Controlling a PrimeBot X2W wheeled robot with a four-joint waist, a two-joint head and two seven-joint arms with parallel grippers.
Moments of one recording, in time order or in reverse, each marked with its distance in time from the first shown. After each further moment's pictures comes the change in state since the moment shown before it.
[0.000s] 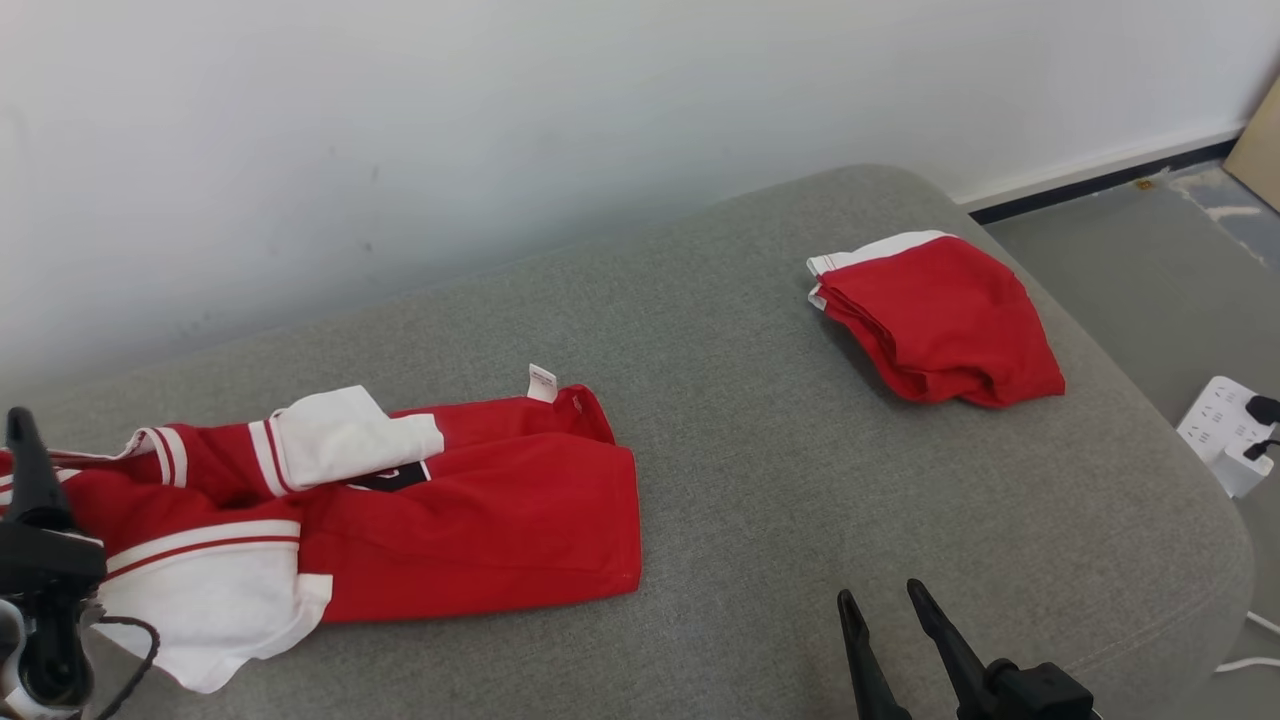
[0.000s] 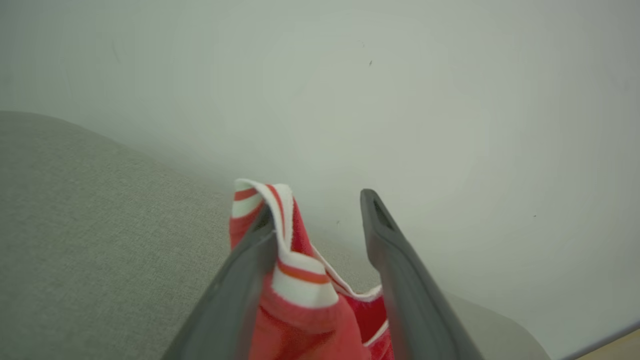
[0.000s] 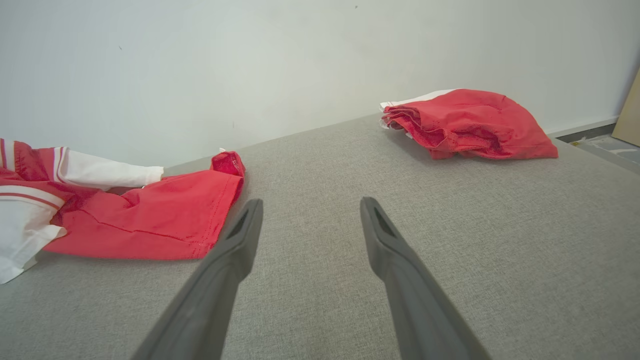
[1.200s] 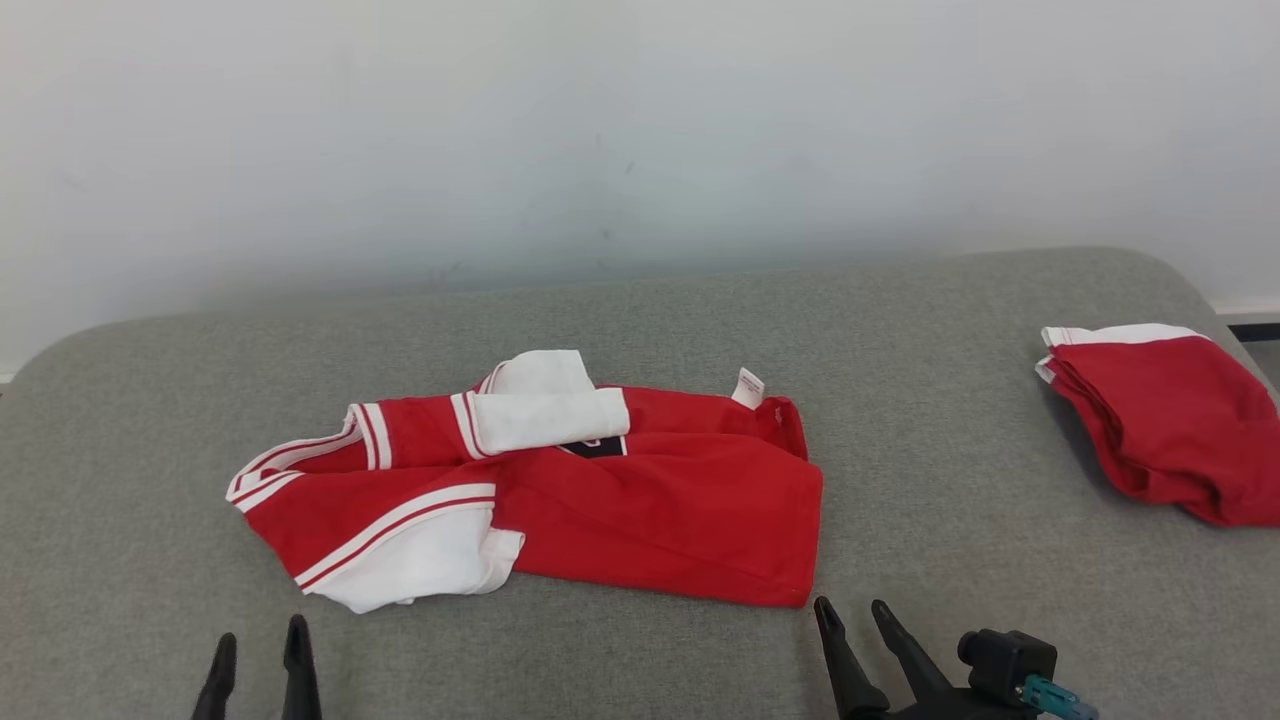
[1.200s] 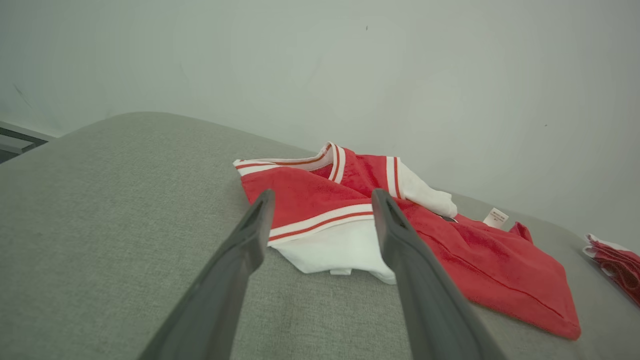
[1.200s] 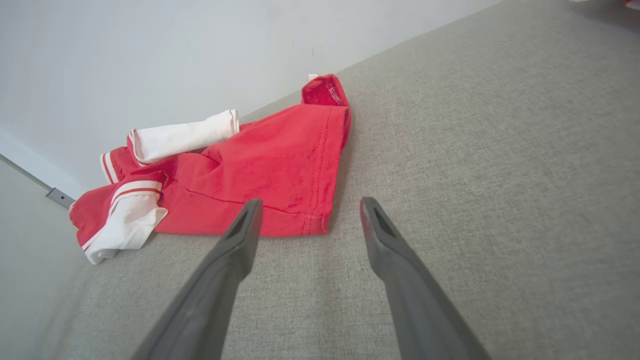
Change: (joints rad) left arm 0.540 -0.235 0.047 -0.494 0.564 -0.017 -0.041; right arm -0.188 -0.051 0.151 0.337 0.389 0.000 0.000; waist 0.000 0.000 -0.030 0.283
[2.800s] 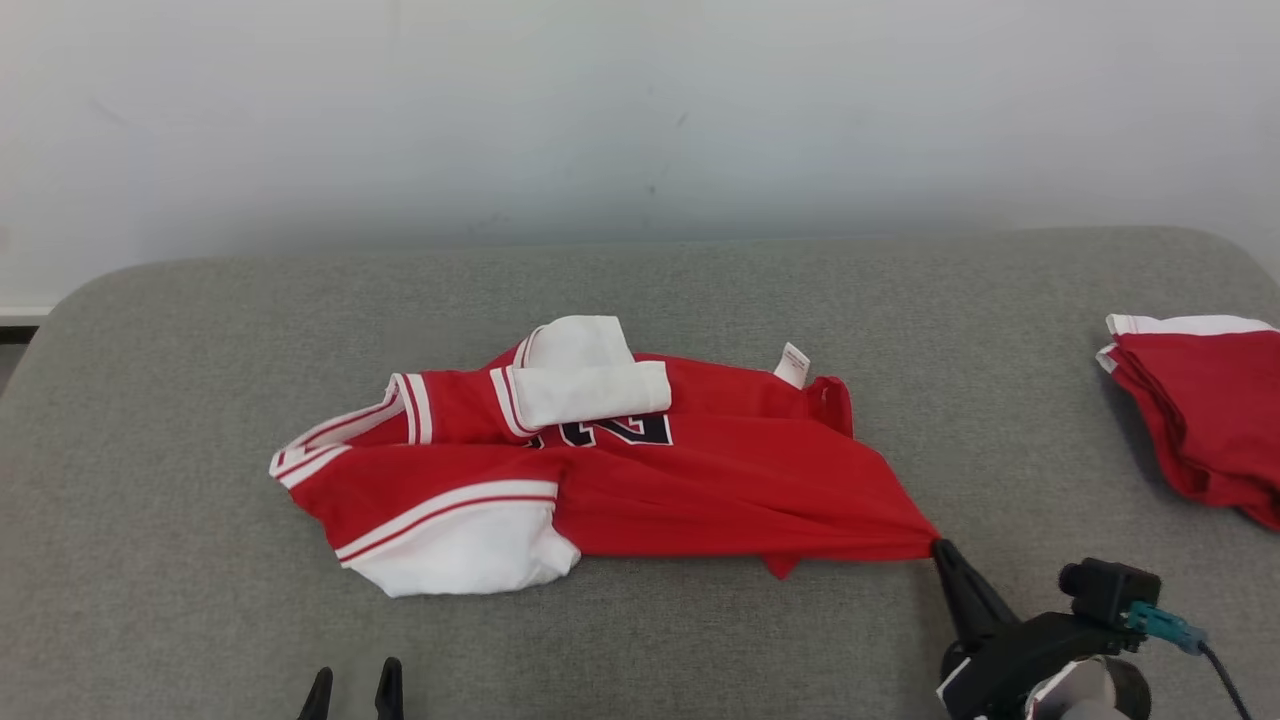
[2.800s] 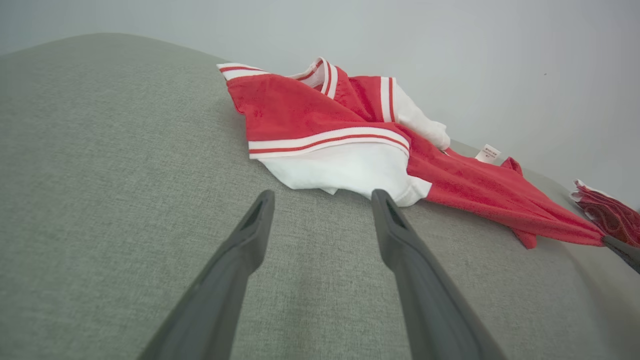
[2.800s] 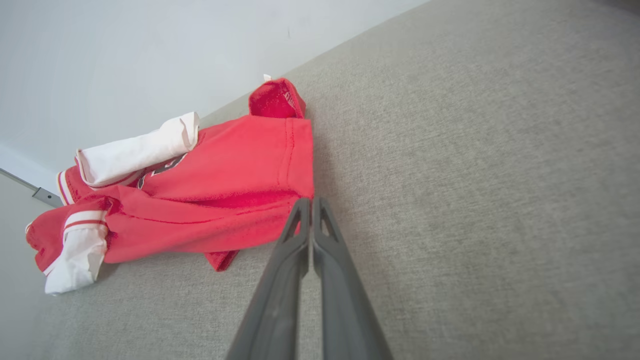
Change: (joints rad) left arm 0.026 -0.140 0.001 0.115 0.142 -0.152 0.000; right arm -0.171 -0.202 0.175 0.127 0.353 0.000 0.000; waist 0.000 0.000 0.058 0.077
